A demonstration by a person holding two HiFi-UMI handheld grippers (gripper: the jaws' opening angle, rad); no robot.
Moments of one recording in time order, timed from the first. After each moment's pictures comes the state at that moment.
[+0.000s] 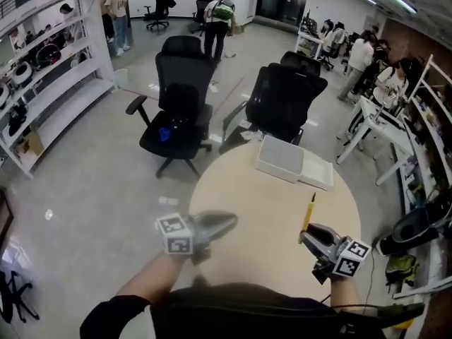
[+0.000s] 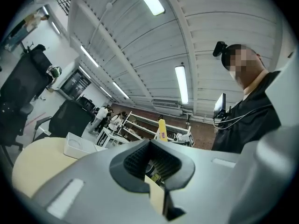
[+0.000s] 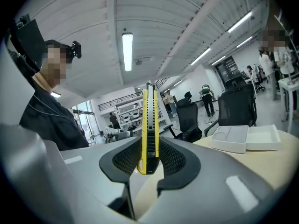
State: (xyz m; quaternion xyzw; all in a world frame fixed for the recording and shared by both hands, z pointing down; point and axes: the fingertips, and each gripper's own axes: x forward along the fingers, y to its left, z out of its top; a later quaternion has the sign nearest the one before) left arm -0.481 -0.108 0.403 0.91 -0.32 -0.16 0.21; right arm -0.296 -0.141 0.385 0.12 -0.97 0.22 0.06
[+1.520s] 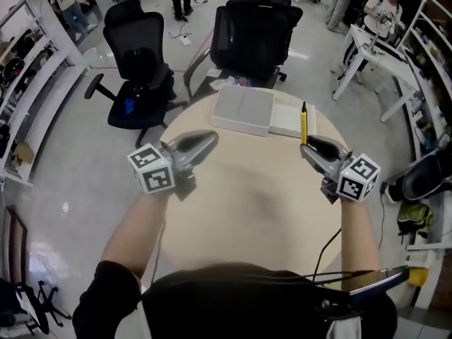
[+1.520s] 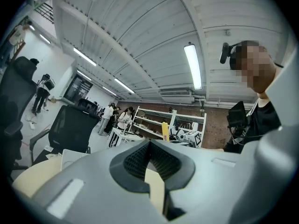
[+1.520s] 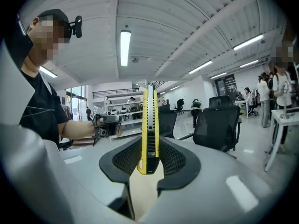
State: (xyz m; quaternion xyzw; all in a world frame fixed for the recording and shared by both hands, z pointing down) left arm -0.388 -0.338 0.402 0.91 -0.37 -0.09 0.17; right arm -0.178 -0.391 0.429 0.17 -0.97 0.11 0.10
